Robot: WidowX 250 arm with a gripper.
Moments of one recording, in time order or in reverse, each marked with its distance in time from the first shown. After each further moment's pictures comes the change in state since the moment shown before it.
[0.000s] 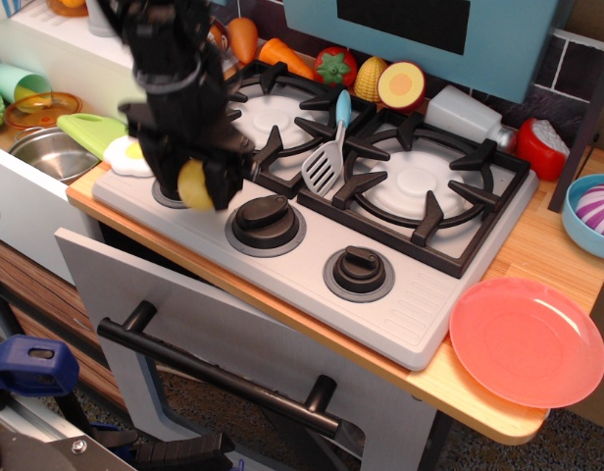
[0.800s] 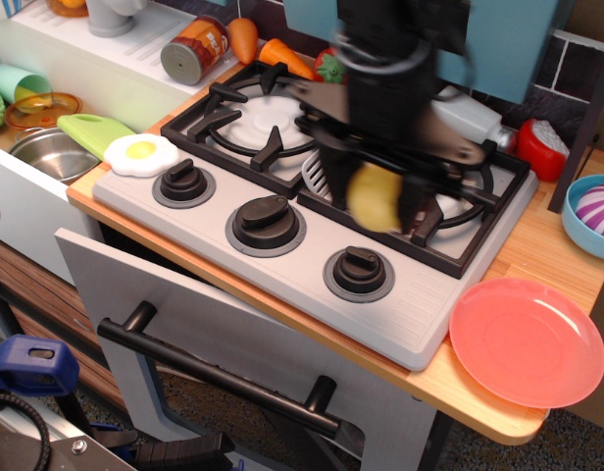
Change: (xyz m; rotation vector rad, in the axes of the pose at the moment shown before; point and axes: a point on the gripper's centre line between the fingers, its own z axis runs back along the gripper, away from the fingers) arm 0.001 -0.143 0.043 -0.124 -0.021 -0.080
